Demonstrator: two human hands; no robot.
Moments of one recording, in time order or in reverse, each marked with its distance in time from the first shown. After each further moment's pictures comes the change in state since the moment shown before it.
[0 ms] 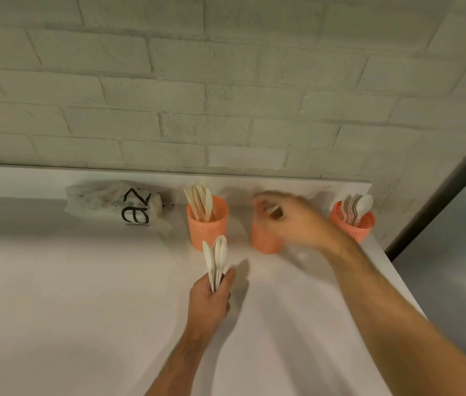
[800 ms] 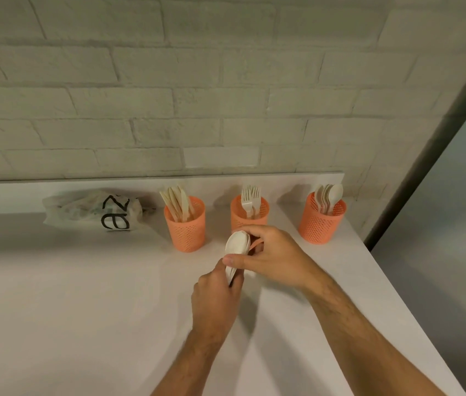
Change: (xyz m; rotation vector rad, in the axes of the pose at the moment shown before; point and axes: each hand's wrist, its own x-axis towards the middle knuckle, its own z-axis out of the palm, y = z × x) left_hand -0.024 0.026 0.045 0.793 0.110 0.357; right_hand -0.069 0.004 0.027 0.345 0.000 0.086
